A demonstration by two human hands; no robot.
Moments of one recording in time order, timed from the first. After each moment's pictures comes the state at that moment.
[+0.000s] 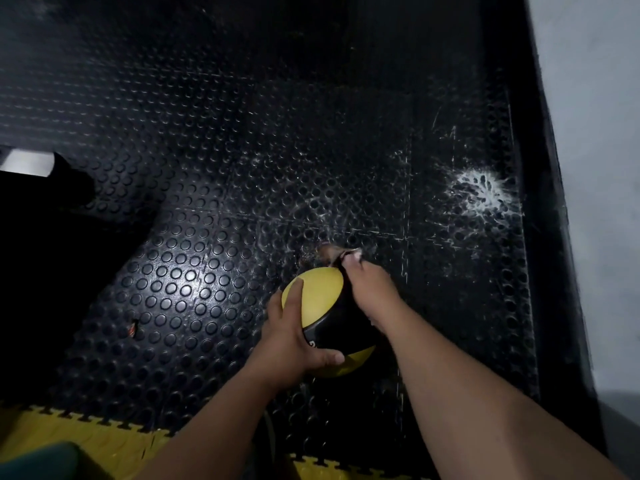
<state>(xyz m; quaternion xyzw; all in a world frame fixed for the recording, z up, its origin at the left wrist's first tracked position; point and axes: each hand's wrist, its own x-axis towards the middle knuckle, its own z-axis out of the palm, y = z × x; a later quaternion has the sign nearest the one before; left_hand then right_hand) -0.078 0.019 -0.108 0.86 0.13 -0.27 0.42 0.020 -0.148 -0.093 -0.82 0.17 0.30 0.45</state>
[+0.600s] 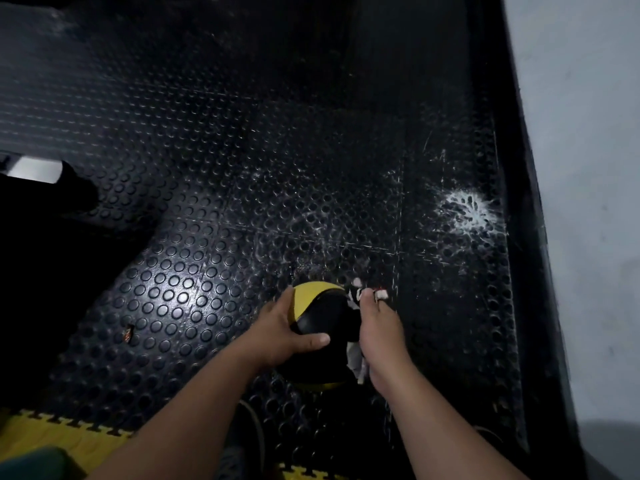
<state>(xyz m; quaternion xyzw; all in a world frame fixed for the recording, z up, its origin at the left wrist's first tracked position) -0.050 0.033 -0.087 0.78 0.15 -0.37 0.48 -0.041 -0.155 -0.074 -0.73 0.30 0.21 0.58</state>
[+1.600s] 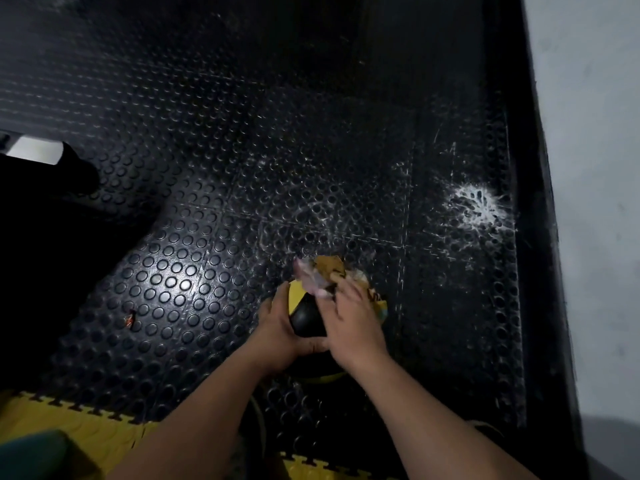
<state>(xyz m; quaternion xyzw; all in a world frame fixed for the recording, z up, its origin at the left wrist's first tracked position) -0.070 0.025 -0.097 0.81 0.20 -0.29 0.47 -0.041 -0.125 -0.084 -0.91 0.02 0.19 0.36</state>
